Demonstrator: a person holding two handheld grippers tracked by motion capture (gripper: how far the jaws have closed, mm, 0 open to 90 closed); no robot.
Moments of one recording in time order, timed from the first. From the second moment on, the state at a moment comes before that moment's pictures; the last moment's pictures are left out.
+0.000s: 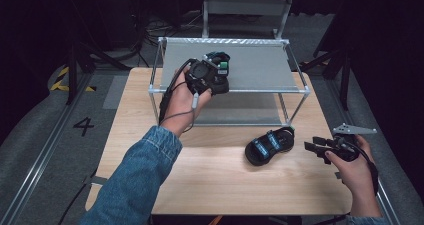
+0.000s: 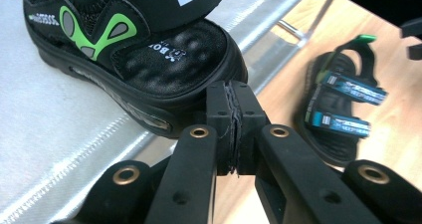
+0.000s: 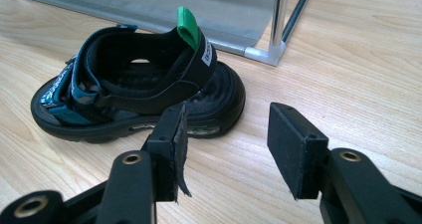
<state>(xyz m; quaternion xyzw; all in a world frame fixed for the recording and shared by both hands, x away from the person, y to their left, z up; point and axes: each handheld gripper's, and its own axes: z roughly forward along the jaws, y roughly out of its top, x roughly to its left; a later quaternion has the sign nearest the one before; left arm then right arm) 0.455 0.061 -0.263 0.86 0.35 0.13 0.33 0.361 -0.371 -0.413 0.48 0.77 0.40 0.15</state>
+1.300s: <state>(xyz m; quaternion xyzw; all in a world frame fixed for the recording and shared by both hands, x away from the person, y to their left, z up) 0.472 0.058 -0.267 0.85 0.36 0.17 0.34 0.355 -0.374 -0.414 0.48 0.77 0.39 0.16</state>
